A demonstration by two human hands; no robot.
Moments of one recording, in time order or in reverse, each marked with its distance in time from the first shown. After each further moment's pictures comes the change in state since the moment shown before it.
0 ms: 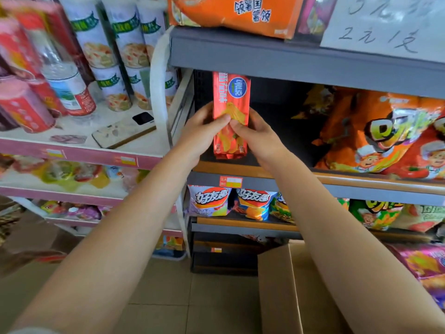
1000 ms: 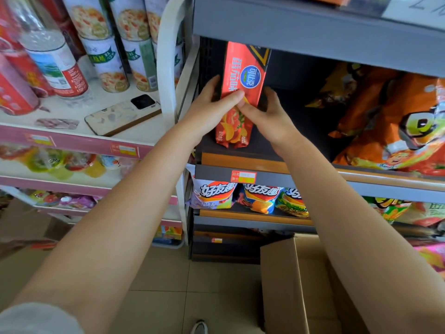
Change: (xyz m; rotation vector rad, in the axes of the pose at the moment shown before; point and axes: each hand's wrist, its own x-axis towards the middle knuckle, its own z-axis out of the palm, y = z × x) left_hand 0.042 -0.015 -0.022 0.192 -0.107 -0.009; right_hand 0.038 0.011 0.002 -0.153 0.064 0.044
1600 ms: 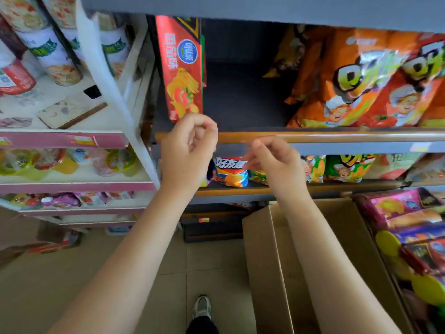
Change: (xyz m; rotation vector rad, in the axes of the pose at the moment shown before) left_hand -0.148 0.027 0.082 0.047 0.298 0.289; right_hand -0.177 0.037 -0.051 0.043 0.246 0.005
